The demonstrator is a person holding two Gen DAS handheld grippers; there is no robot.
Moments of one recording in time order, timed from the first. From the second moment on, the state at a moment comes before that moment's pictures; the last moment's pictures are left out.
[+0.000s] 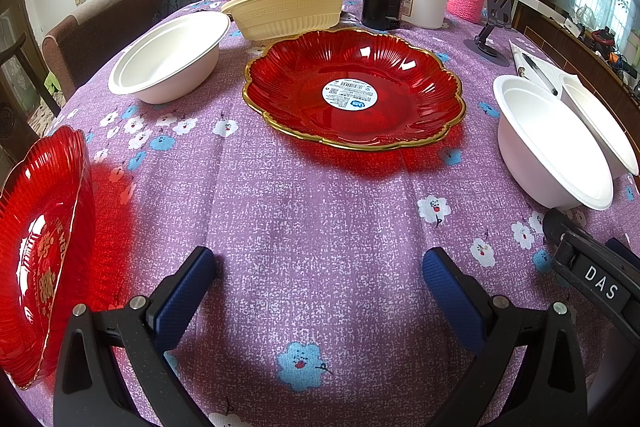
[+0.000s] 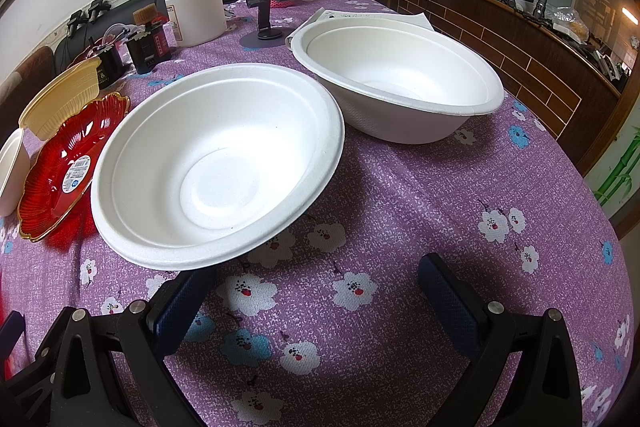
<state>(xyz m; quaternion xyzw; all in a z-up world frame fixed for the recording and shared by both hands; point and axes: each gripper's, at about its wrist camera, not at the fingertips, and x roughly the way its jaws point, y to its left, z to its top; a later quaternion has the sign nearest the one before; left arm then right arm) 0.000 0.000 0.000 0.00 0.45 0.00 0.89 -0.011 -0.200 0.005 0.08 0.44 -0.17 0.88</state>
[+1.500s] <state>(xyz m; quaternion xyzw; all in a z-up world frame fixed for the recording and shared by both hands) -0.013 0.000 0.001 0.01 0.47 -0.02 0.88 -0.026 -0.206 0.010 0.05 0.47 -0.09 0.87</state>
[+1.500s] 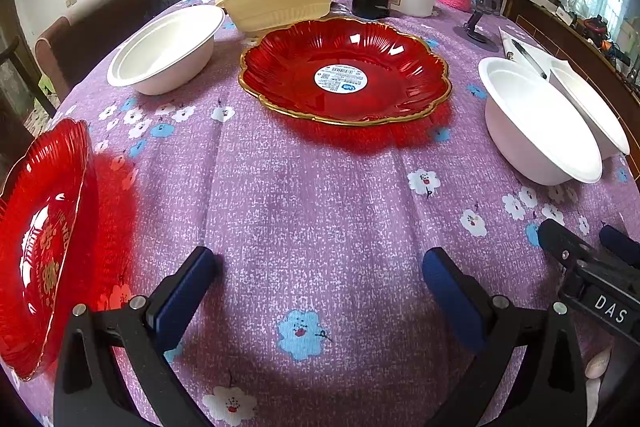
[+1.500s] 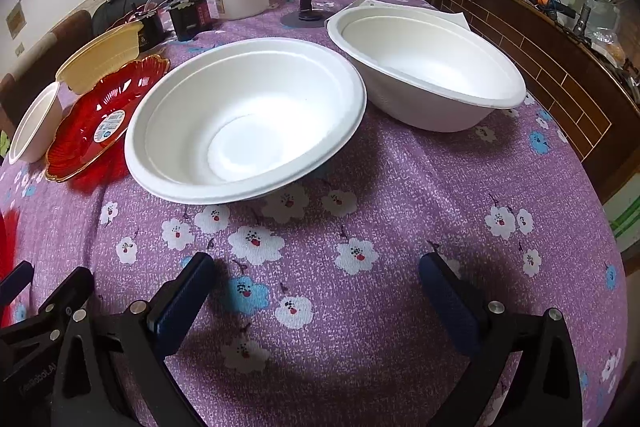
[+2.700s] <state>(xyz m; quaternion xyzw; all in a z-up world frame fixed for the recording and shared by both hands) -0.014 -0.003 0.002 0.02 0.48 -0.01 0.88 -0.026 -0.204 0.010 0.05 0.48 -0.09 0.87</state>
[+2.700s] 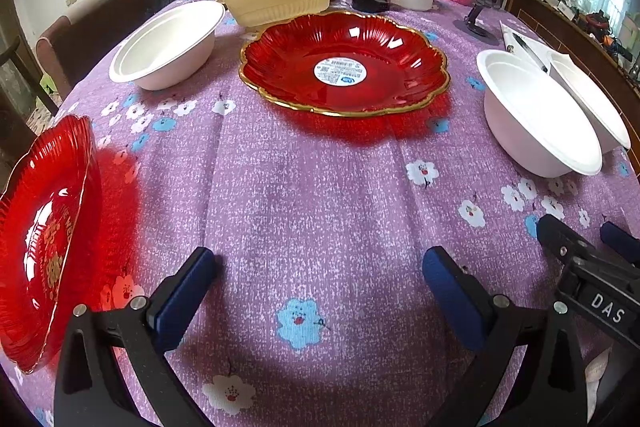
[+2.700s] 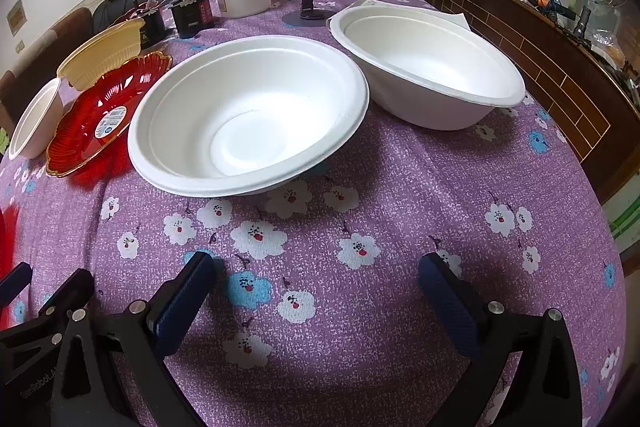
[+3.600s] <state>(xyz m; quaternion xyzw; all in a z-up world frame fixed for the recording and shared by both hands) -0.129 0.100 0.154 -0.08 0.22 -0.02 0.97 -0.079 -0.200 0.120 0.02 0.29 -0.02 0.96</state>
